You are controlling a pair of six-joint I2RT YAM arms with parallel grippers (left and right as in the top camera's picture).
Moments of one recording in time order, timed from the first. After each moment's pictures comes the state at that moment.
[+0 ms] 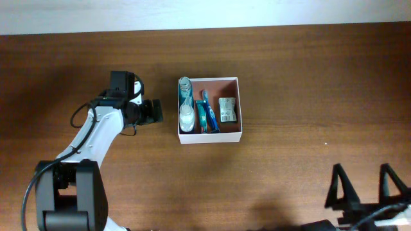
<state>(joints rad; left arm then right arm) -0.07 1.75 1.15 -0.60 0.11 -0.22 0.15 0.14 0.93 -0.80 0.13 0.27</state>
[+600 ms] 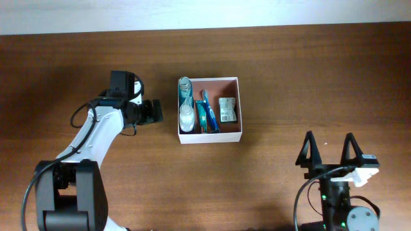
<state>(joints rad) -0.07 1.75 1.15 -0.60 0.11 -0.22 0.09 0.02 0.27 -0.10 0.13 0.26</state>
